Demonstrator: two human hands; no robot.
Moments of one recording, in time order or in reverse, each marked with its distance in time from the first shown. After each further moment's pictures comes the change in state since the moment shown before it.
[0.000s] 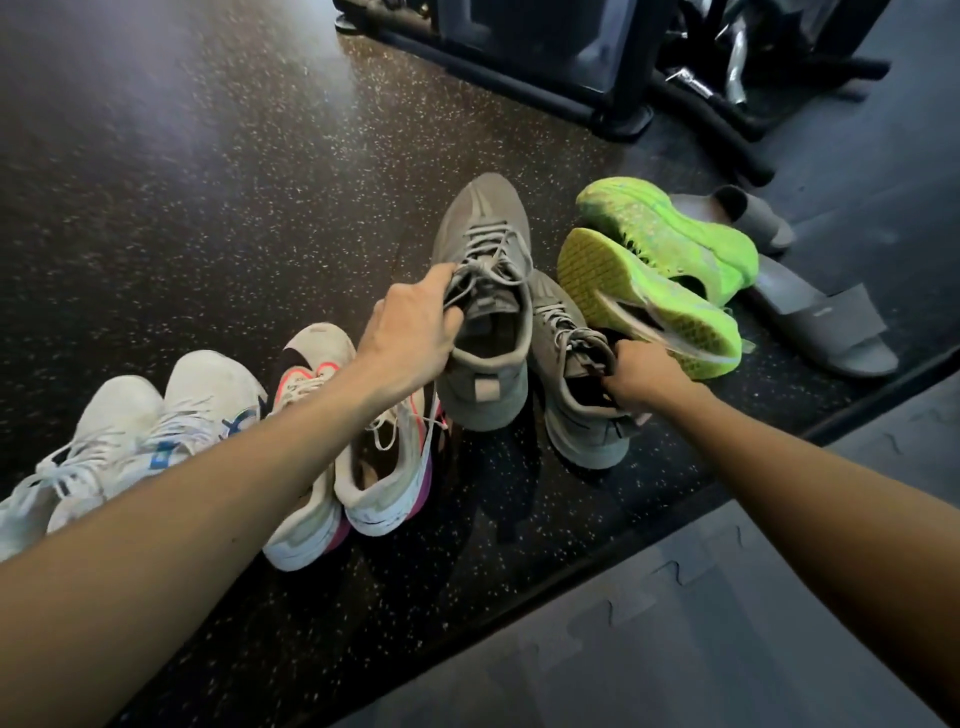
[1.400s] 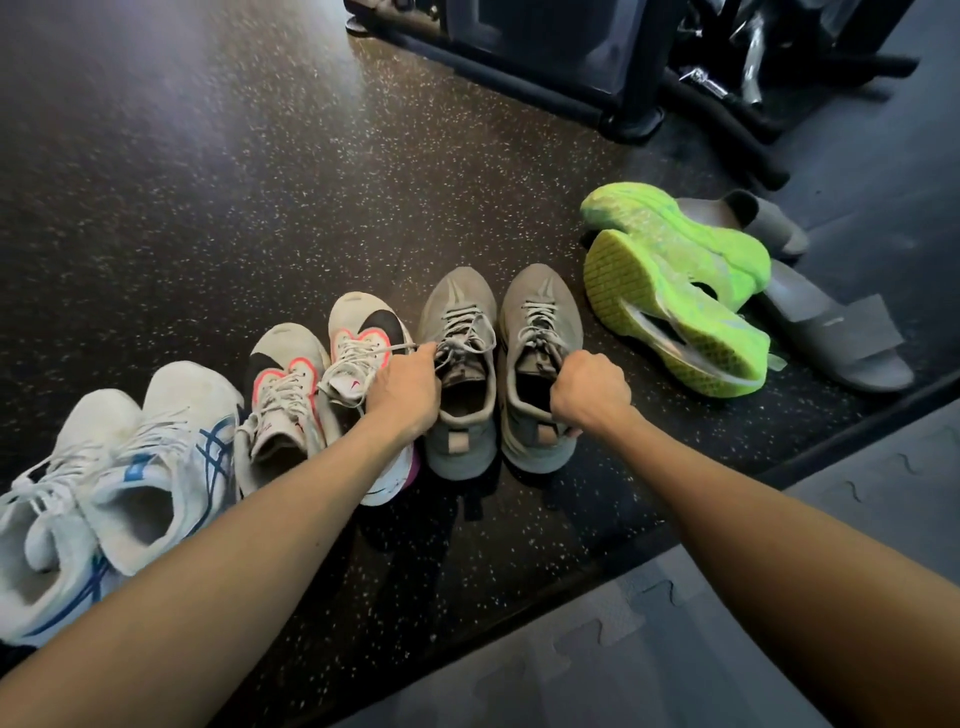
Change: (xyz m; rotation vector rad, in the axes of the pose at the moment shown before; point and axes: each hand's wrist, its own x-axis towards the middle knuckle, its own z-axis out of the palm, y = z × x) left_hand -0.003 -0.032 0.068 0.133 -0.183 -0.239; right_hand -0.008 -0.043 0.017 0.110 0.047 0.019
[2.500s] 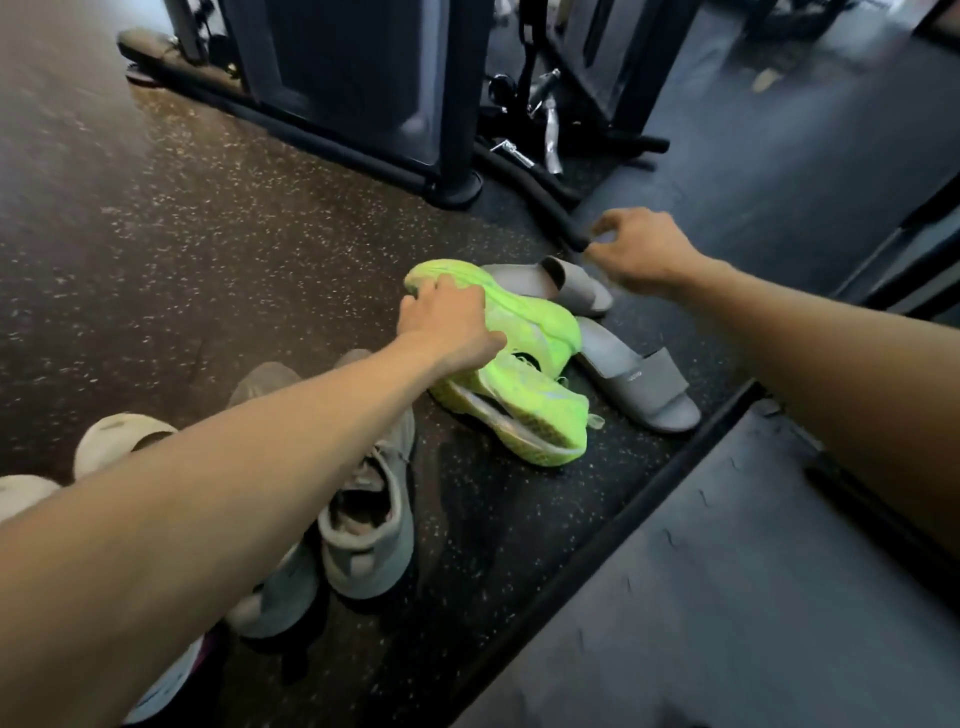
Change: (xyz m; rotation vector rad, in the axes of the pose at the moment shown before) left_hand 0.086 0.251 -0.050 0.103 -0.059 0.415; right_hand 0.076 0.124 -0.249 -0.057 0.407 -0.040
